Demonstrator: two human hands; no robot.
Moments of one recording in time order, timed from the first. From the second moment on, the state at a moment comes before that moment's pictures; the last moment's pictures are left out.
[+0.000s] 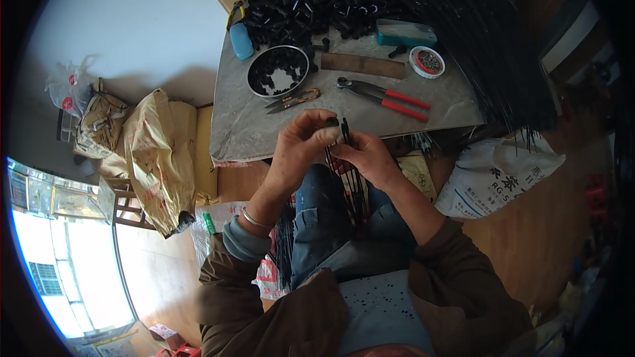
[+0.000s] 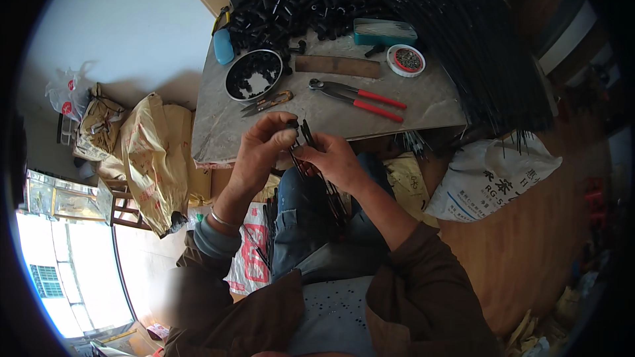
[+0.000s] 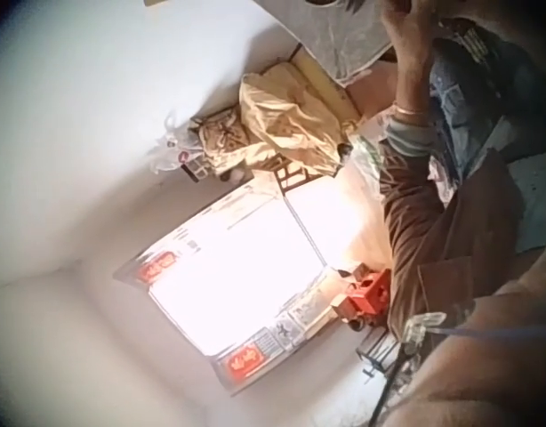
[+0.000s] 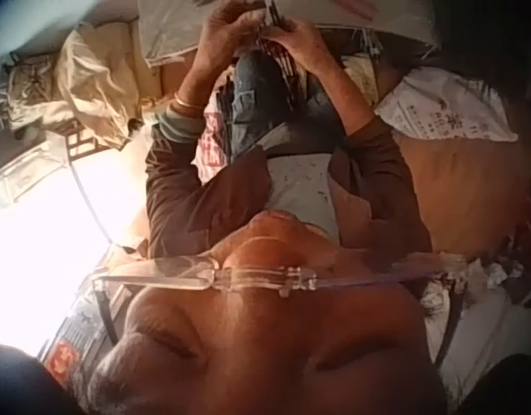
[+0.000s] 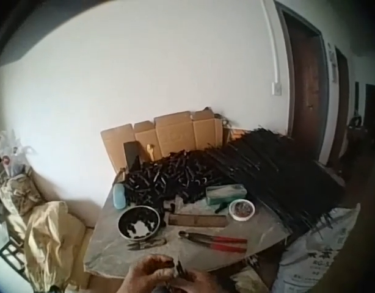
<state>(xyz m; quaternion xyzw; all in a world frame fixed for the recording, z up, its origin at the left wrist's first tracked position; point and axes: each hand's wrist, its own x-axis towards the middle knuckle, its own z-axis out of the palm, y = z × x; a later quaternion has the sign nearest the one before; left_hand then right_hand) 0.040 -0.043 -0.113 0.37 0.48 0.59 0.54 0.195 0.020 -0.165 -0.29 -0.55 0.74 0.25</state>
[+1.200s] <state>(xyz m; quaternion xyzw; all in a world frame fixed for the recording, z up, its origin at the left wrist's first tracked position) 0.081 -0.056 -0.129 0.38 0.42 0.67 0.47 0.220 0.019 -0.143 -0.27 -0.52 0.77 0.24</state>
